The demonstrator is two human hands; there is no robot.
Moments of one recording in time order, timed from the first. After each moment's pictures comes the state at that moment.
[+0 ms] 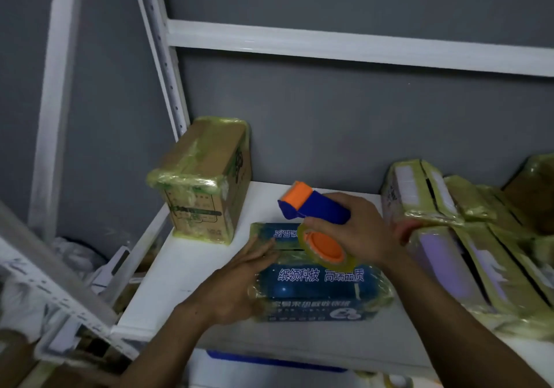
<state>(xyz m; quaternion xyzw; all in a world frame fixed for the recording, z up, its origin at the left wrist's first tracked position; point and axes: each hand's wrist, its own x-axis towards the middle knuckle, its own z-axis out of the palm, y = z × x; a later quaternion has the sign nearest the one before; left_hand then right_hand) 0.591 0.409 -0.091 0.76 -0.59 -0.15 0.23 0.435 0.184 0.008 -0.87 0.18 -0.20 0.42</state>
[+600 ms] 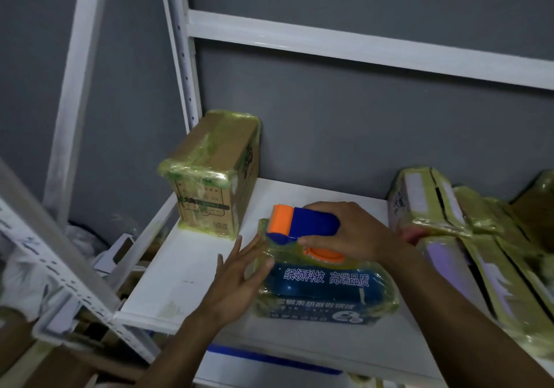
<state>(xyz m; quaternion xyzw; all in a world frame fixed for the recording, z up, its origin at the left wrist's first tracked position) 0.567 0.415 -0.103 0.78 -0.36 -0.21 0.46 0.456 0.181 0.012 -0.93 0.07 -0.06 0.35</state>
